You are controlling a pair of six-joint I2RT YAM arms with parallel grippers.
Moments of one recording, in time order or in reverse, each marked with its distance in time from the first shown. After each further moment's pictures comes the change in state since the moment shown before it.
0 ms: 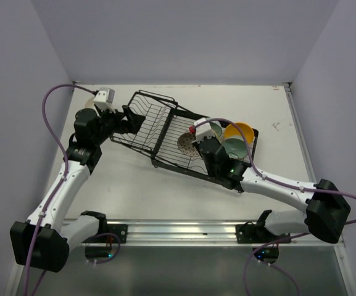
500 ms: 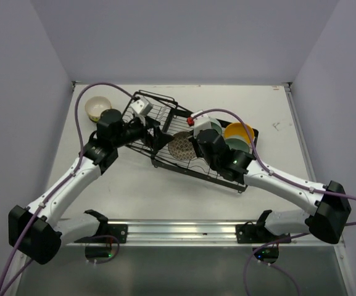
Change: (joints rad) left arm -0.252 0.048 0.039 0.030 0.247 0.159; right arm -0.003 -0.016 0.223 -0.348 -0.214 0.199
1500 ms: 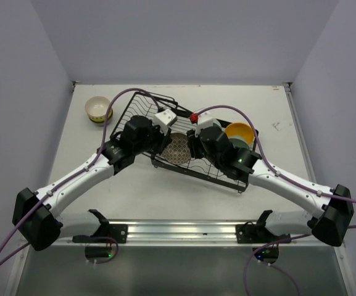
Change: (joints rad) left arm -0.257 0.126 0.085 -0.227 -0.447 0.191; right arm 0.002 -0.027 0.064 -0.106 -0.142 0.150
